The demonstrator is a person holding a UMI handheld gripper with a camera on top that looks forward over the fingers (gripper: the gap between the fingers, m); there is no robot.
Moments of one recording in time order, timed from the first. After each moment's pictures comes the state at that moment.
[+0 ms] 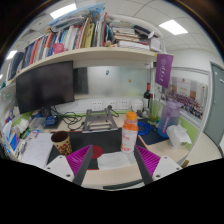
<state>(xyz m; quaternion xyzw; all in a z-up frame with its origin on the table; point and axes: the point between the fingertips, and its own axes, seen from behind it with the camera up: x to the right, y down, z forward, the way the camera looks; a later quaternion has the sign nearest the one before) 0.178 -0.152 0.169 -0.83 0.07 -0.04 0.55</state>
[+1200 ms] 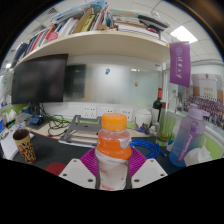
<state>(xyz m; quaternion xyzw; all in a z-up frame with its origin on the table) 0.268 0.034 0.104 -0.79 -0.01 -0.04 0.62</state>
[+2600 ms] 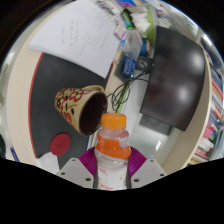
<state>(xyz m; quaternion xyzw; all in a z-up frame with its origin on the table) 0.048 0.031 0.147 -0.52 -0.64 -0.49 0.28</state>
